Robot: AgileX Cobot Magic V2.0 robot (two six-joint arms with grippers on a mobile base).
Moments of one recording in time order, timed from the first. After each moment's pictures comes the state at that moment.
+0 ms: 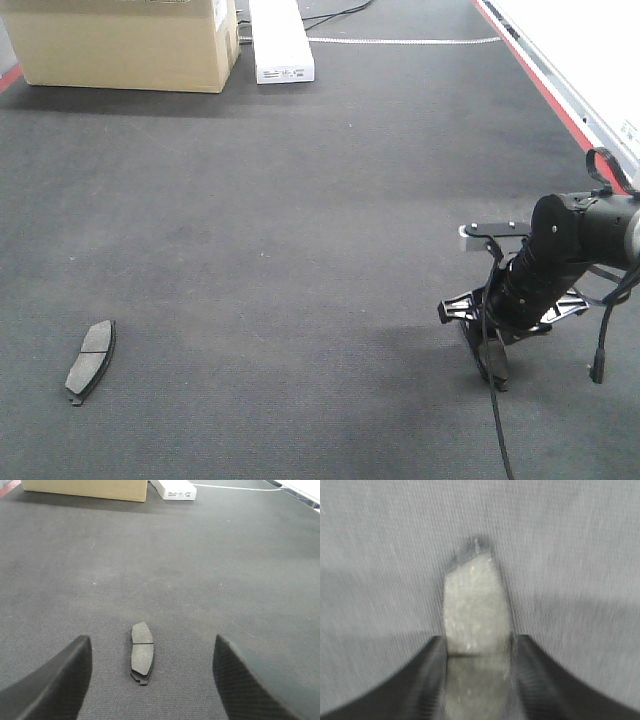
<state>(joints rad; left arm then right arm) -0.09 0.21 -0.33 -0.02 0.51 -0.09 0.14 1.88 -1.19 0.06 0.75 0.01</state>
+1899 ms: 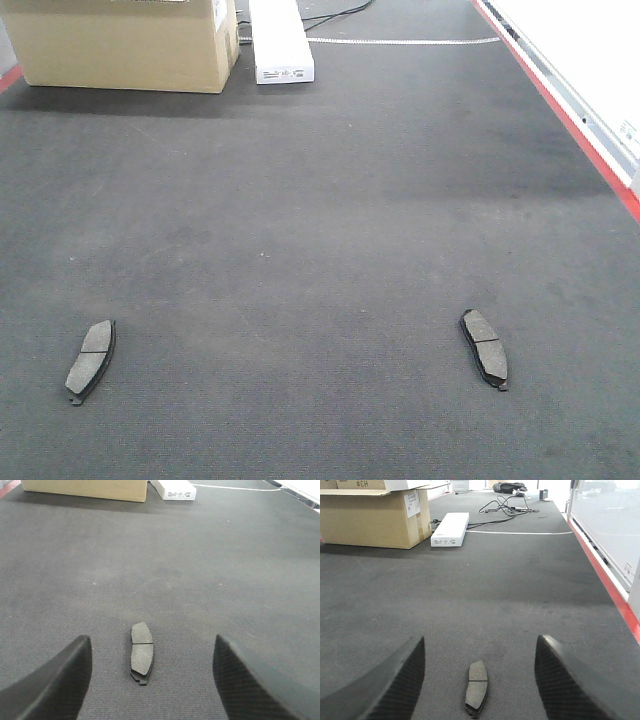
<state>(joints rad) -0.09 0.21 -0.33 -0.02 0.51 -0.09 0.14 0.13 -0.40 0.01 0.49 0.00</state>
